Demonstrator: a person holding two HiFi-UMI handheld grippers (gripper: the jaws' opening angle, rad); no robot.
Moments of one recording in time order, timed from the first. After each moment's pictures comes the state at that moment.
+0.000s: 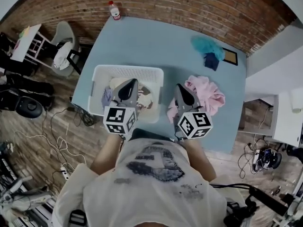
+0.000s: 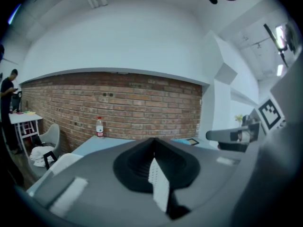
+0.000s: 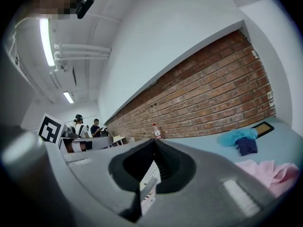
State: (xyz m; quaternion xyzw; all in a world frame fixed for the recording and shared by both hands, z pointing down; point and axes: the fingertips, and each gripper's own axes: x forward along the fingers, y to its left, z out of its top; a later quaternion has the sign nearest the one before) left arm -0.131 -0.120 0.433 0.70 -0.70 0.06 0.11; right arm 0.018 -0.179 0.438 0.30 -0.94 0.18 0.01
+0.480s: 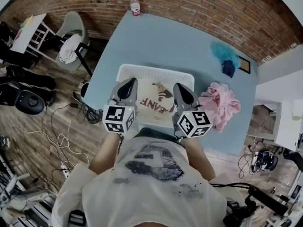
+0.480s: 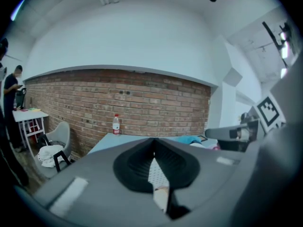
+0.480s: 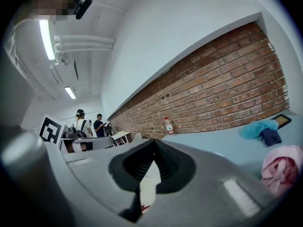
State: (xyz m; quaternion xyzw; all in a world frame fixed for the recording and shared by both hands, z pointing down) left arm -0.282 -0.071 0.446 0.69 -0.71 0.06 0.13; right arm -0.138 -0.136 0.443 0.28 -0.94 0.18 0.04
